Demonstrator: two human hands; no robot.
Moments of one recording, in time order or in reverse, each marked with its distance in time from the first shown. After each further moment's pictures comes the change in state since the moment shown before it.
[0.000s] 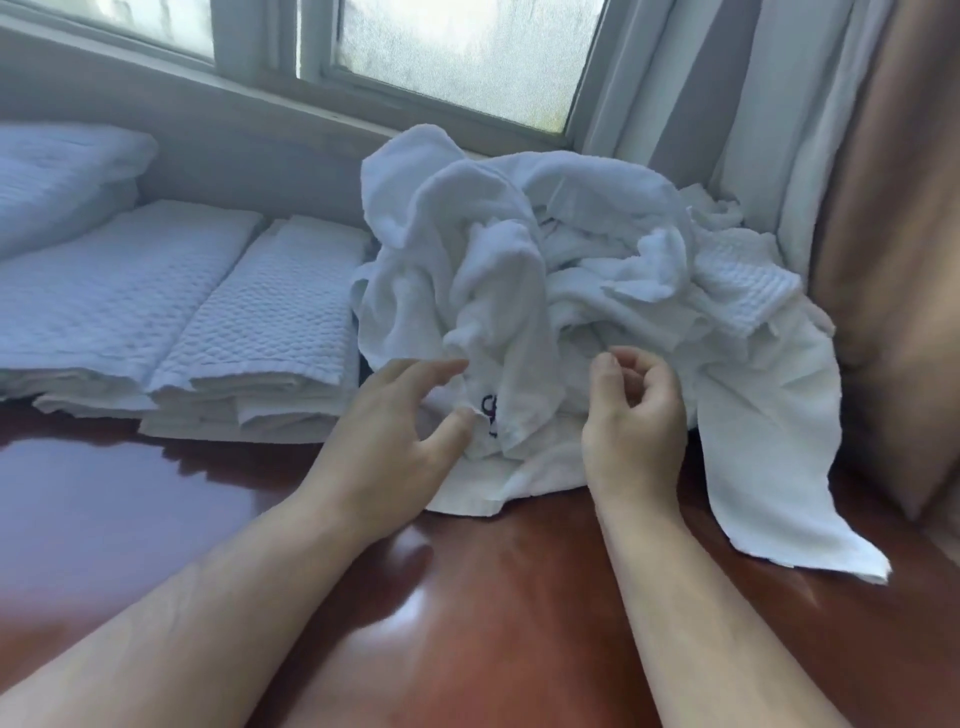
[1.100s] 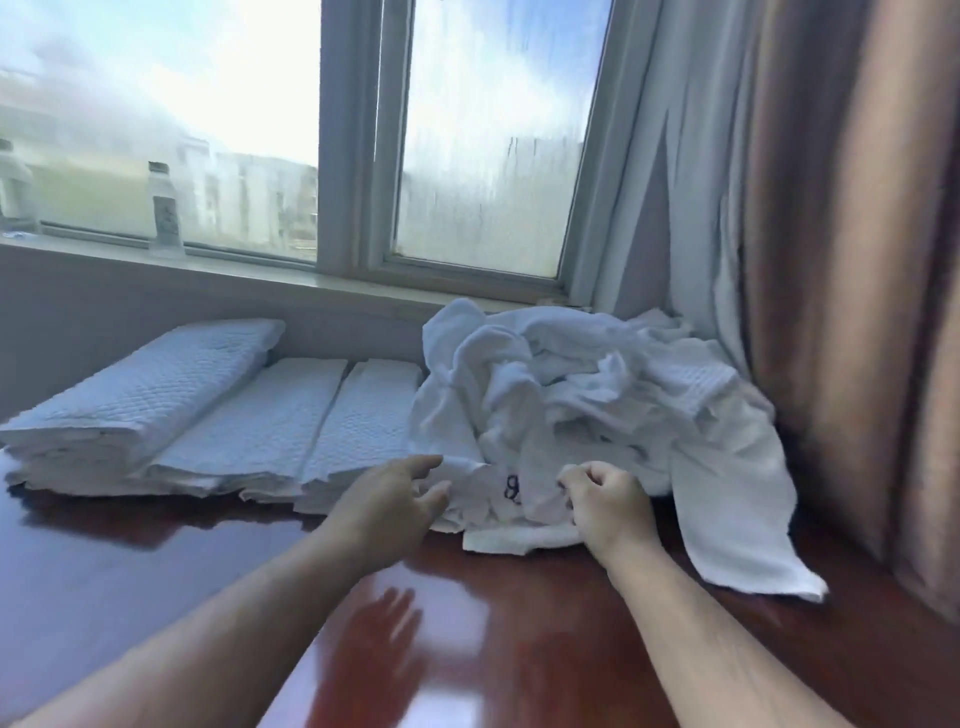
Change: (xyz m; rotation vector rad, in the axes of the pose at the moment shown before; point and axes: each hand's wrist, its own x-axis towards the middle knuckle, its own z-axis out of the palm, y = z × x) left_hand -0.040 0.050 -0.086 0.278 -0.130 -0.162; right_hand -0.034 -0.063 -0.046 -0.102 -0.351 0.235
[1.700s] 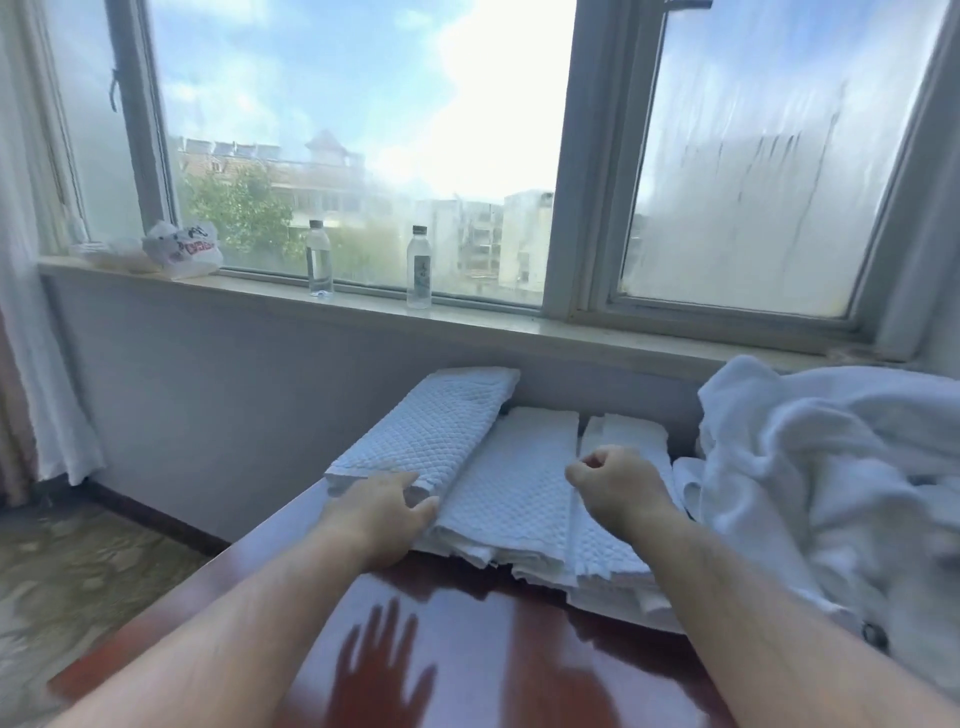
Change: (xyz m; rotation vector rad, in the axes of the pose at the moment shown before) left_hand -0.011 -0.184 -0.211 0.307 0.108 -0.512; right_hand 0.008 -0.154 0.255 -0.235 -0.465 -0.237
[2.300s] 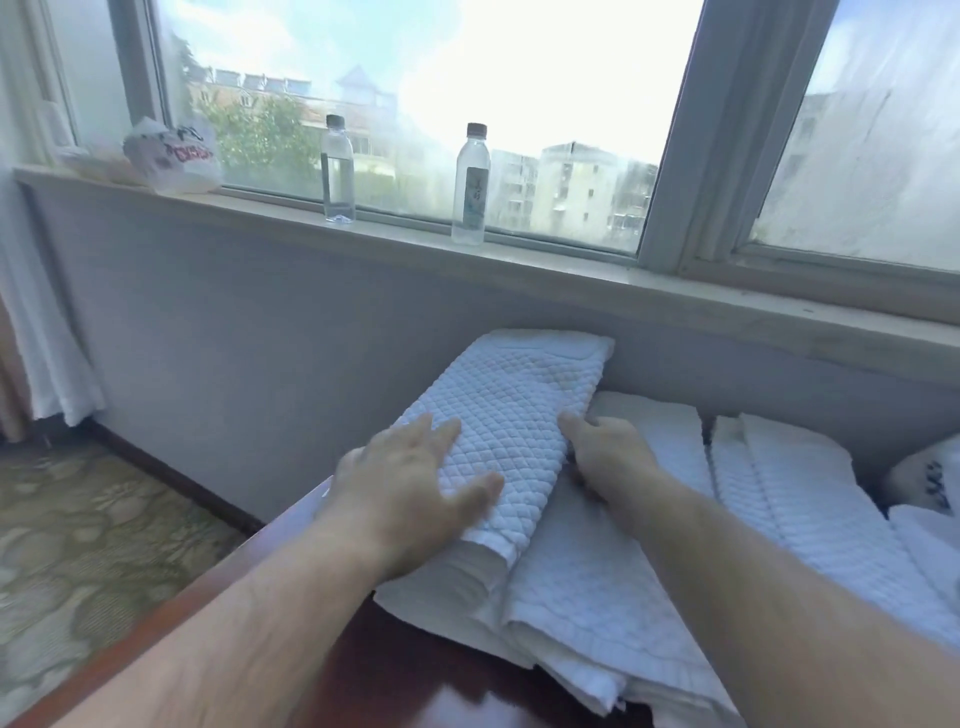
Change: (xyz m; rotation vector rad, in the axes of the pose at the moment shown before) left_hand 0.136 -0.054 0.018 0.060 0.066 0.108; right_hand 0.189 -0.007 0.165 0.325 -0.101 0.130
